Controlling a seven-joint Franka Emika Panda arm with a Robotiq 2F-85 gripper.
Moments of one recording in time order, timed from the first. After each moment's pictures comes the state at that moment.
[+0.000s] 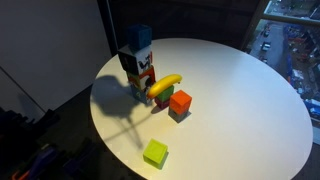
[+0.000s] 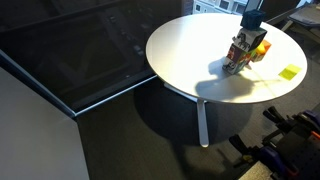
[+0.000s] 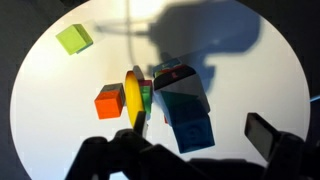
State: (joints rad) arm -0.18 -0.18 -0.15 -2.18 0.00 2.06 0.14
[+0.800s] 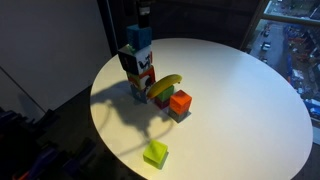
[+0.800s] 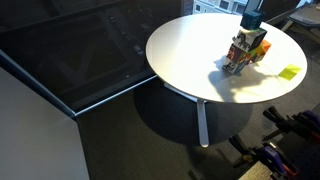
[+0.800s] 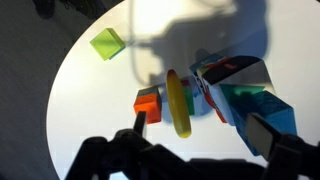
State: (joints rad) arm -0.24 -0.06 -0.23 -2.11 -0.05 2.07 0.13
